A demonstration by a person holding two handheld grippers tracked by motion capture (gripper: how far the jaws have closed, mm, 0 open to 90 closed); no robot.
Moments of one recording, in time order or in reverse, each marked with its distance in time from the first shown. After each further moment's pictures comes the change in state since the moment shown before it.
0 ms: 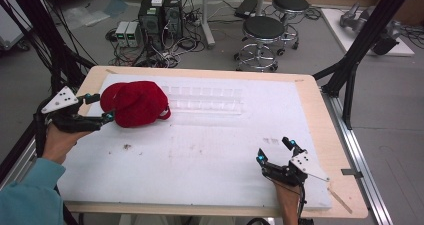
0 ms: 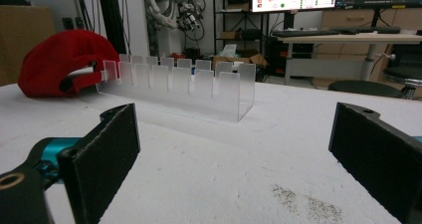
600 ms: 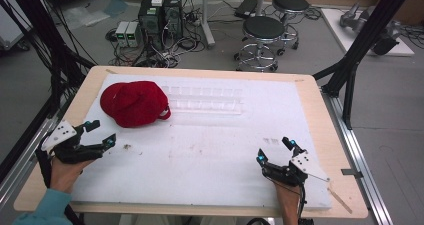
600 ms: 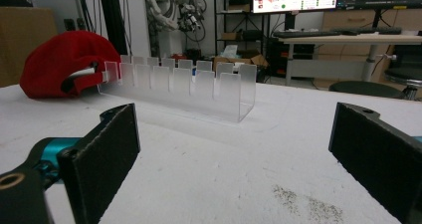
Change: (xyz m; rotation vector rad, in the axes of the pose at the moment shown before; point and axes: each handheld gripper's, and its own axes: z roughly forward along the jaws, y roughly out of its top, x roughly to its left) left arm -0.041 -0.062 -0.026 -0.068 0.040 -0.099; right arm 0.000 0.000 0.000 -0.004 0.005 0.003
